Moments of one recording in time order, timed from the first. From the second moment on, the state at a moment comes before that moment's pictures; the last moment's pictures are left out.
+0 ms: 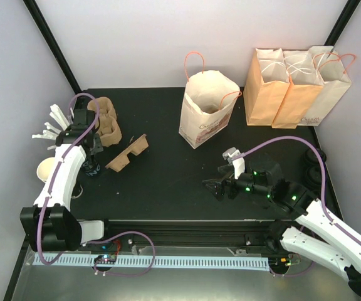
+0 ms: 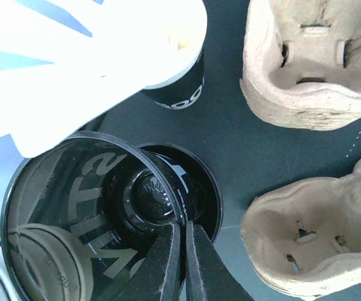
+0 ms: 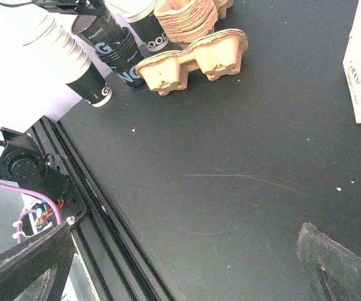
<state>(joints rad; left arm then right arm) 0.06 1.26 1.11 -0.91 -0.36 -0.31 0.81 0.71 0.74 -0.51 -0.26 0.32</state>
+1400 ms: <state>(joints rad) -1.06 1.66 1.51 -1.18 -0.47 -0.63 0.51 0.93 0.78 -0.78 0.25 0.57</state>
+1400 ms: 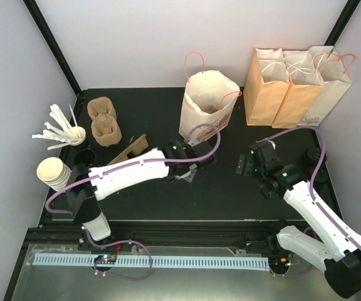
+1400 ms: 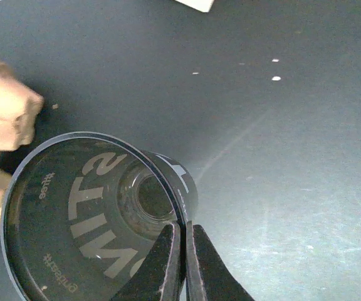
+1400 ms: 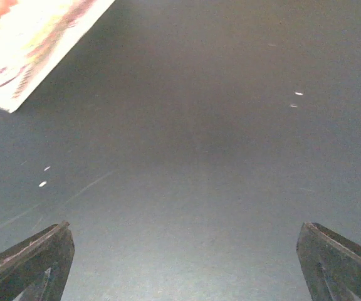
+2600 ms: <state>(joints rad) -1.17 1.90 1.57 -0.91 -0.41 -0.57 -0.15 1.08 0.83 -0.91 0.30 0.80</state>
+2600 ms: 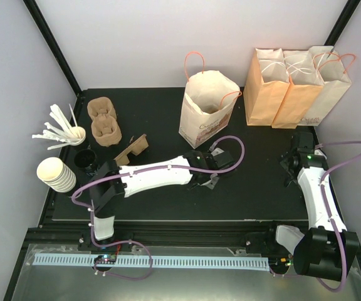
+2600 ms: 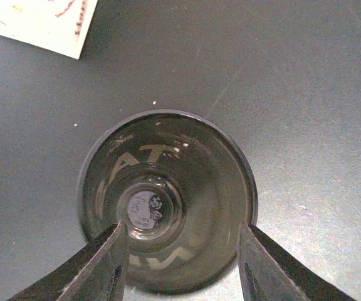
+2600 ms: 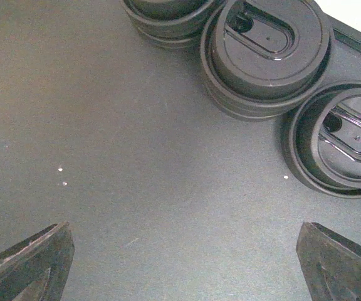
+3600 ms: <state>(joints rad) -1.00 1.60 1.20 -0.61 -0.10 -0.47 0.02 1.22 0.65 -0.47 -0.63 0.43</state>
